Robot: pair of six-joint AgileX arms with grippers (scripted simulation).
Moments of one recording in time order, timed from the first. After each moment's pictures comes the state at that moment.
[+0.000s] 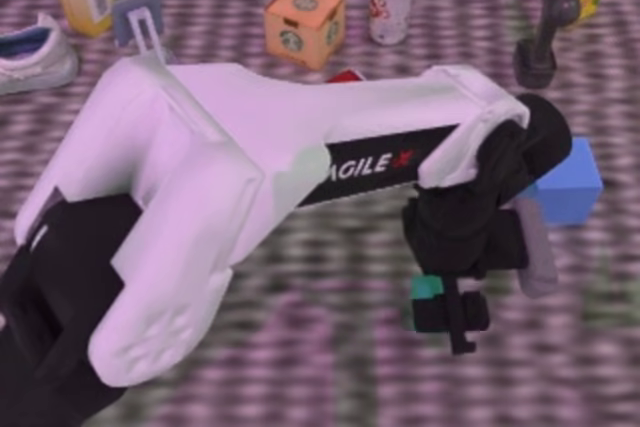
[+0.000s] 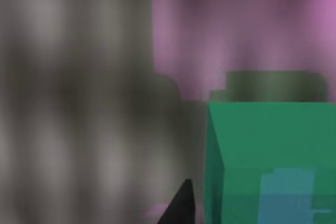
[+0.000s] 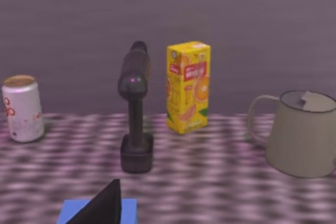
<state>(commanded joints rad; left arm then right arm) -0.94 2.39 1.90 -1.05 0.02 0.64 0.00 0.00 0.00 0.00 0.00 0.00</state>
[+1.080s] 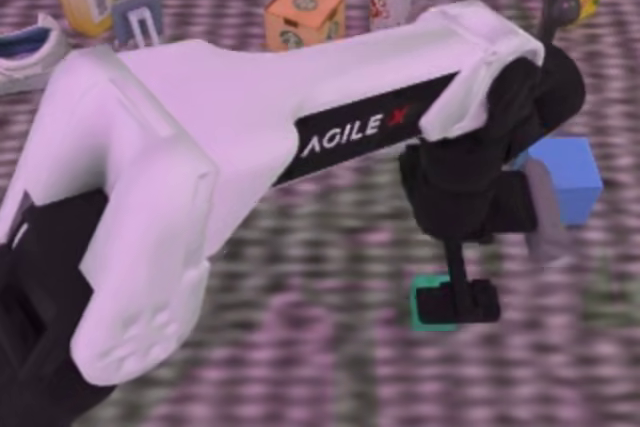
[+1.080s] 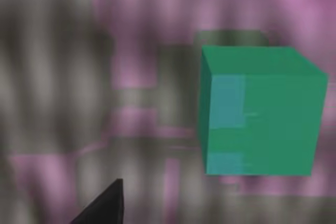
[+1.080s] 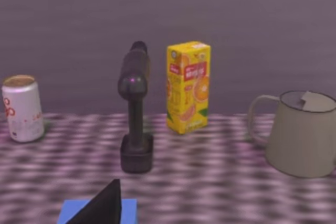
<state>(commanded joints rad) -0.93 2.35 2.04 -1.24 0.02 0.64 0.00 0.00 0.00 0.00 0.00 0.00</state>
